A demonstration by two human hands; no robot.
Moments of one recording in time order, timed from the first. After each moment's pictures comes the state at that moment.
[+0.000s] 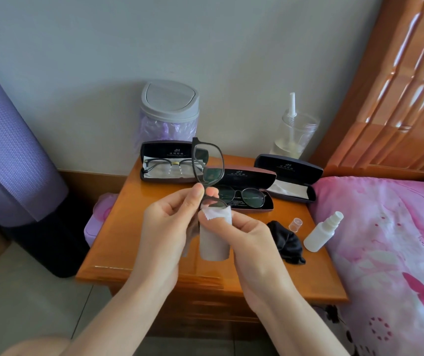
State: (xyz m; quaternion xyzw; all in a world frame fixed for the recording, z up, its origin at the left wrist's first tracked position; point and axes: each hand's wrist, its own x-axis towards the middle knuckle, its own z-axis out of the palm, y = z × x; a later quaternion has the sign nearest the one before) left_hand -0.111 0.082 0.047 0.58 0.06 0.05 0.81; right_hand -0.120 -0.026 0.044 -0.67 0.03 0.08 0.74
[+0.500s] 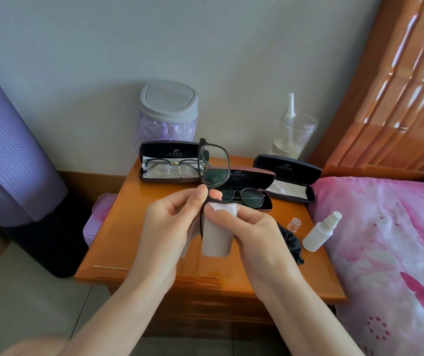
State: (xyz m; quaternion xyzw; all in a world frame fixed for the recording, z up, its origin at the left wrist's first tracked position) left_hand -0.111 0.084 0.050 0.59 0.03 0.03 0.81; right_hand -0.113 -0.034 0.048 -0.67 0.02 0.08 0.74
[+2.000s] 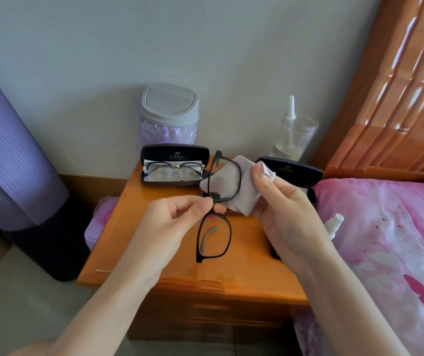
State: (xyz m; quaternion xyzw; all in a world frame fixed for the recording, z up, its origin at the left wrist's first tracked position) left_hand -0.102 0.103 0.044 0.70 -0.06 -0.01 0.72; right_hand -0.087 -0.065 0.068 -0.65 -0.05 0.02 0.76
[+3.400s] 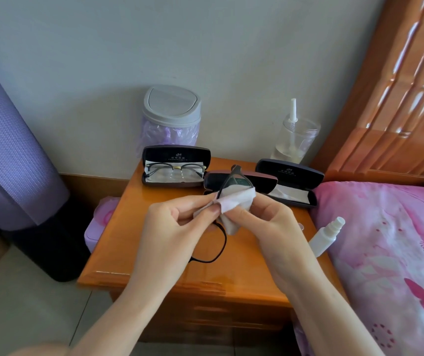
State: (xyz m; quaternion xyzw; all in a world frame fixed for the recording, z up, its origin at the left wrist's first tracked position) left_hand -0.110 0.092 0.046 0.71 -0.10 0.14 0.68; right_hand -0.099 -0.053 0.056 -0.74 -0.05 0.02 0.67
